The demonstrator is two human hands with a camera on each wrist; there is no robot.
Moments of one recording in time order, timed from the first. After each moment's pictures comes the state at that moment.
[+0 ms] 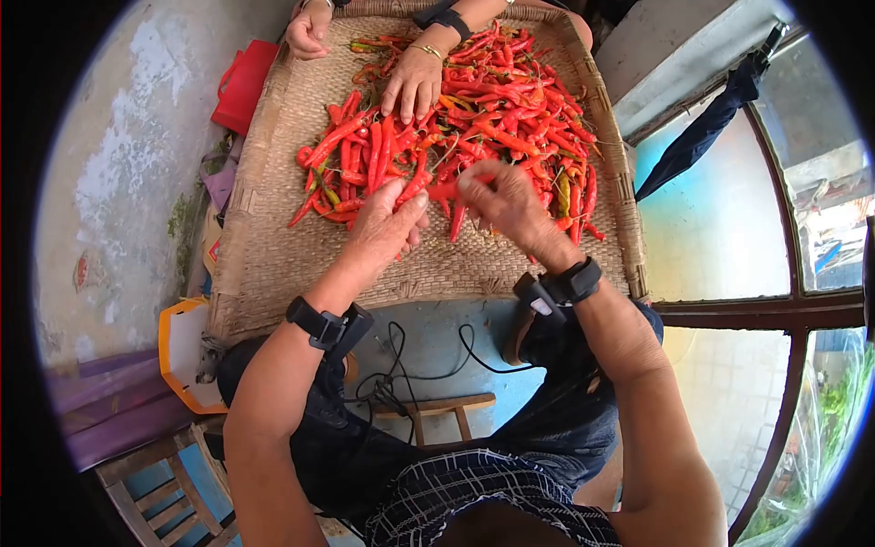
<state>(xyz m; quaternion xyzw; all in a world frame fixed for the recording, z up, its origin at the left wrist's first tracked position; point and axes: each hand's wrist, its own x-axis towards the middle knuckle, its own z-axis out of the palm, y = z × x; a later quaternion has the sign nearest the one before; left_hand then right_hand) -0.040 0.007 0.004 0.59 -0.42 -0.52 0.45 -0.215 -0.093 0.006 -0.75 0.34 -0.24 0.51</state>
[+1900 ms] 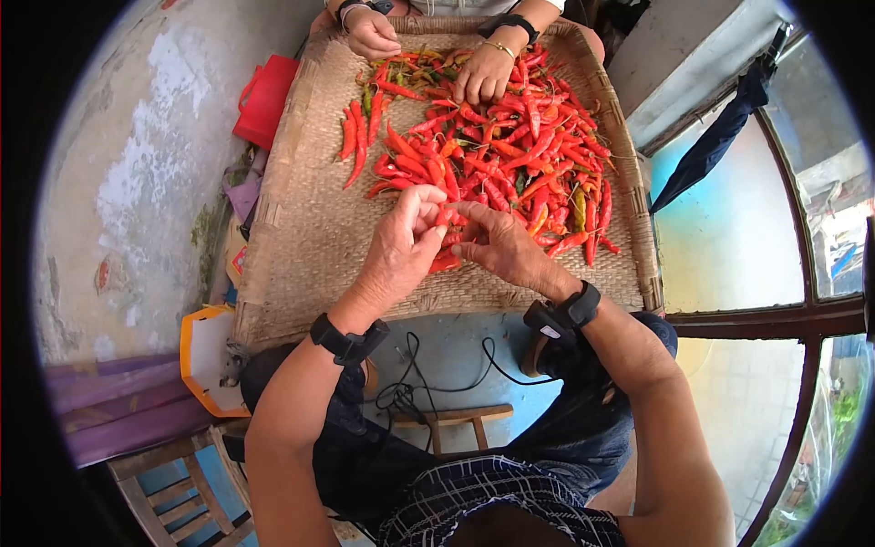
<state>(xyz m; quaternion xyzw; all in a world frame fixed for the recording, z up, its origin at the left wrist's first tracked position) -0.044 0.016 0.017 0.58 -0.58 -0.33 0.47 -0.207 -0.067 -0.003 -0.78 0.31 -0.15 0.53</state>
